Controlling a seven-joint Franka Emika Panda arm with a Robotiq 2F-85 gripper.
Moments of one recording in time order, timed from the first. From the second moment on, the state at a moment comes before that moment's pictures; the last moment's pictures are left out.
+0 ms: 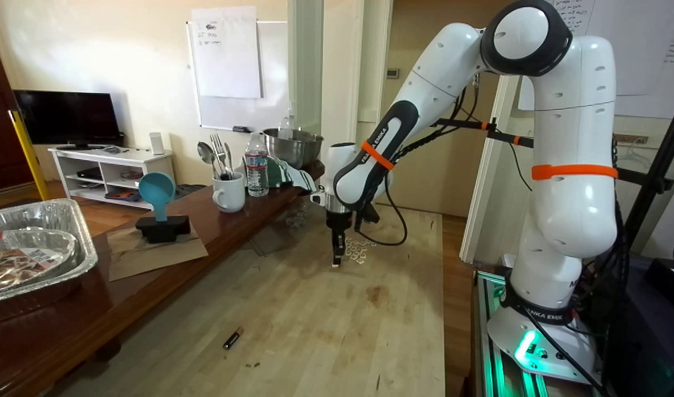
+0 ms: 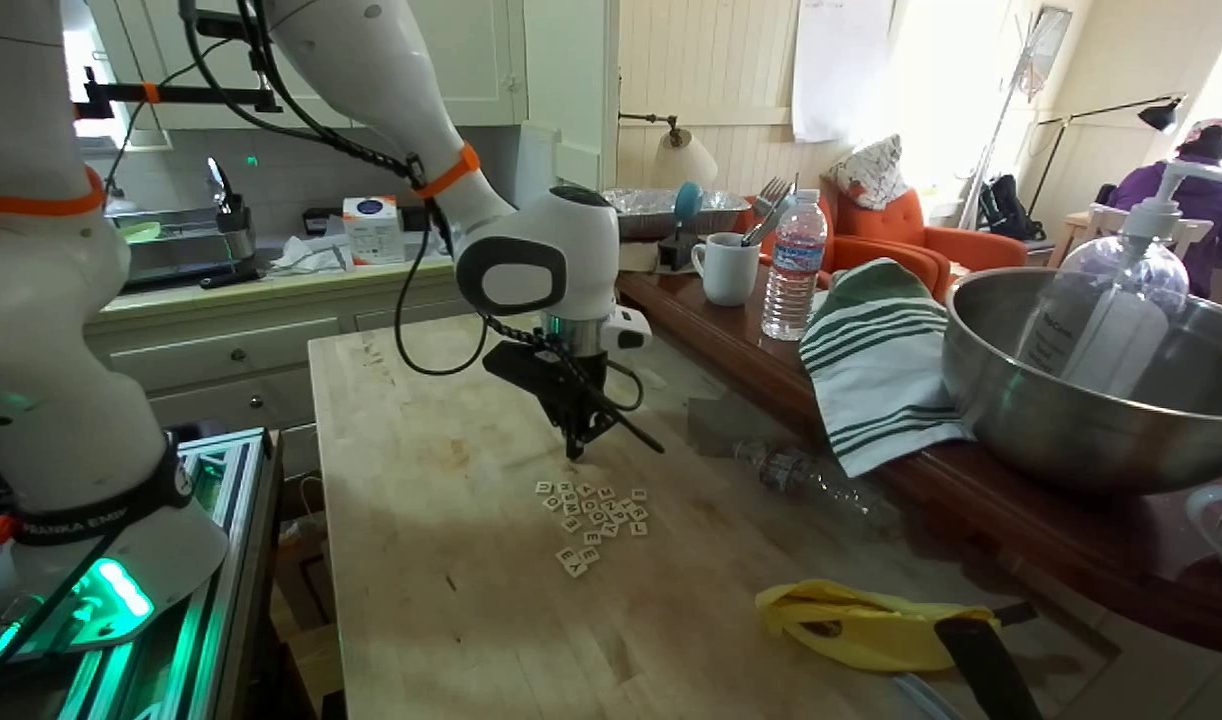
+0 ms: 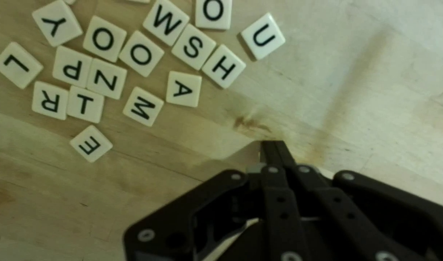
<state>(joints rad) -0.10 0.22 0.01 -2.43 0.05 2.65 -0.66</state>
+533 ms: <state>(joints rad) -0.14 0.25 0.06 -2.39 0.18 2.65 -0.68</state>
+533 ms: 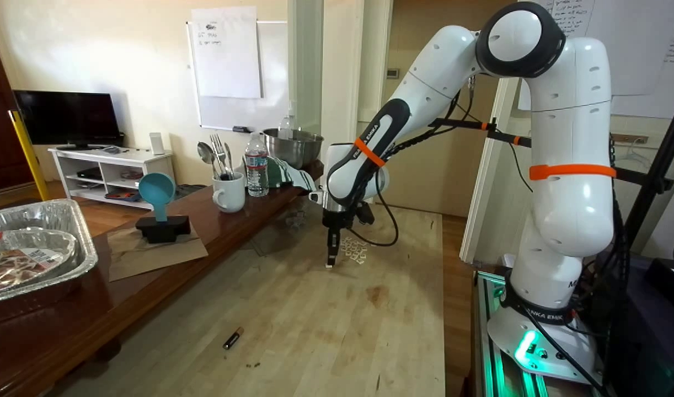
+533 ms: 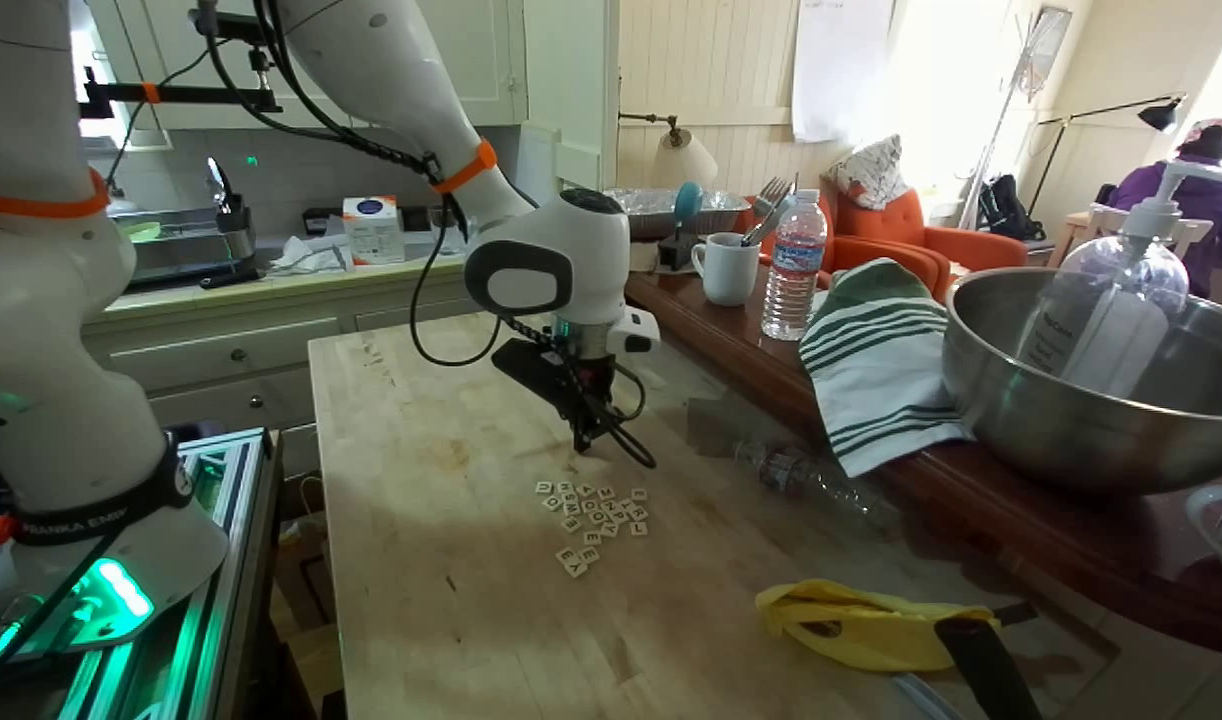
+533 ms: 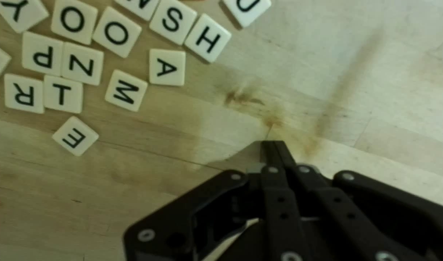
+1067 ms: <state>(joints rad) -0.14 0.25 0.07 -2.38 0.18 2.64 -0.65</state>
